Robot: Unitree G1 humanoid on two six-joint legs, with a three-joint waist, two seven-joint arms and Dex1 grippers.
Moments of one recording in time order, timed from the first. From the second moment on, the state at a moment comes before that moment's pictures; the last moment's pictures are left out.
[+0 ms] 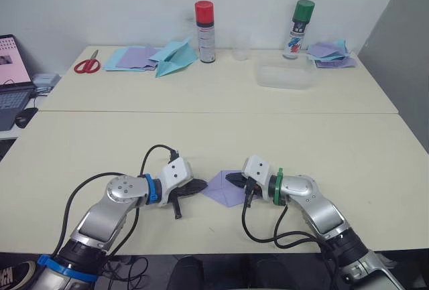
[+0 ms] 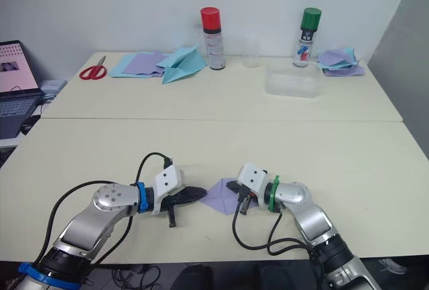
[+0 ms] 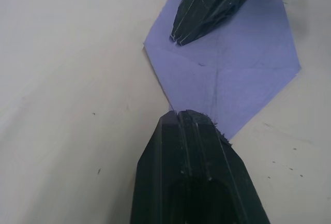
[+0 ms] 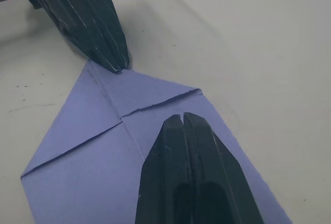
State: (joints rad) left arm -0.17 0.70 -0.22 -0.13 -0.18 0.28 -0.96; right arm -0.29 -0.32 0.38 -0.03 0.02 0.25 0.79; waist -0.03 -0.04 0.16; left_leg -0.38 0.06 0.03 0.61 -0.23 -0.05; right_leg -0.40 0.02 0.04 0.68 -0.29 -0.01
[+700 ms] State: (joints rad) left arm -0.19 0.67 -0.23 -0.07 -0.16 0.21 -0.97; right arm -0.24 -0.73 0.32 -0.02 -0.13 -0.37 0.90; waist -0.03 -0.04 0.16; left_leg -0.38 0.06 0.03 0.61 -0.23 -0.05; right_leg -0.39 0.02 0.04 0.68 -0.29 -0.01
